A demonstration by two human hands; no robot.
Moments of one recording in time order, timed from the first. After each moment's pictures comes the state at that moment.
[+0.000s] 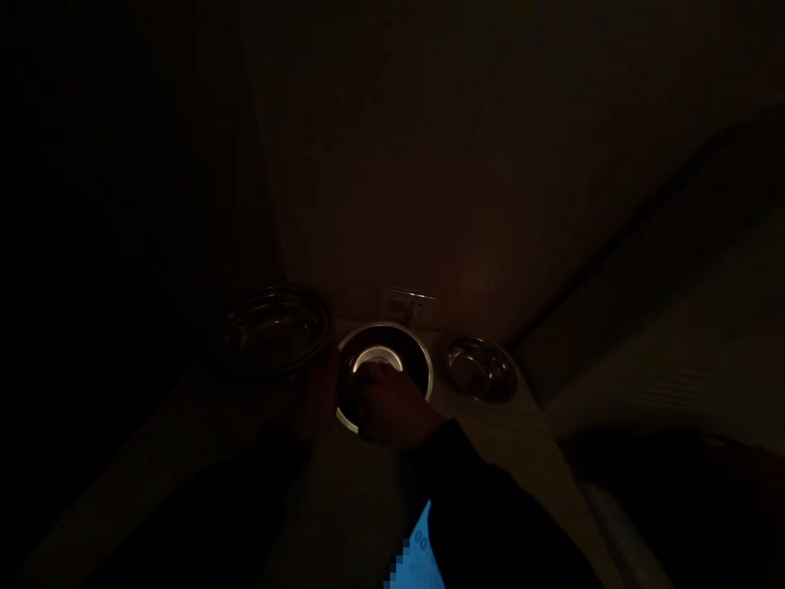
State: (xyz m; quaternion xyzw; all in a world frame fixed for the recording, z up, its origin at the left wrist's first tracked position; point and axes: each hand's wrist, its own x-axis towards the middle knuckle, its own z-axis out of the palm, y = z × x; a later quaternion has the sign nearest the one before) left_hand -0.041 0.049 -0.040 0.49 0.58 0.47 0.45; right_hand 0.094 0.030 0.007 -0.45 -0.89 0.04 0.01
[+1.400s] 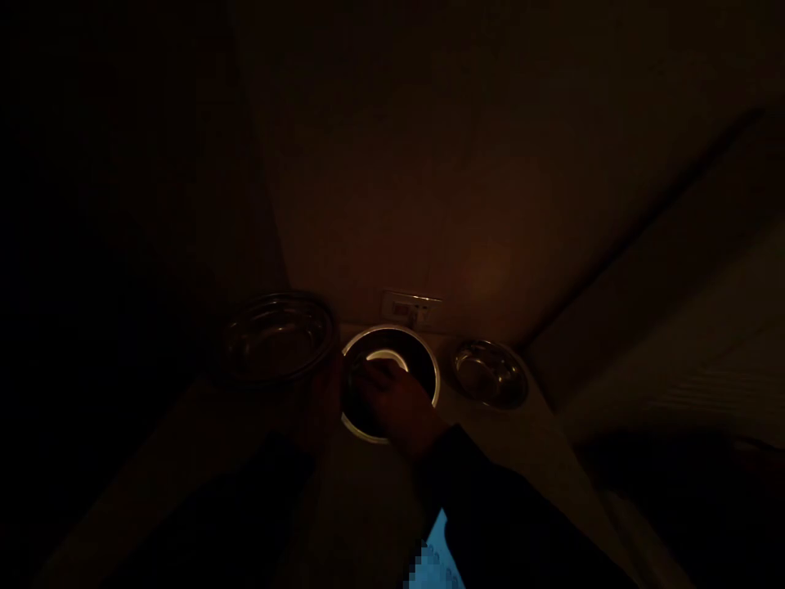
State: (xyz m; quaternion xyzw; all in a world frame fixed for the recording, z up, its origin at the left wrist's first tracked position) left_hand -0.040 0.052 -0.037 0.50 0.57 0.49 0.43; right_hand 0.094 0.034 0.004 -0.44 -0.89 -0.01 0.07
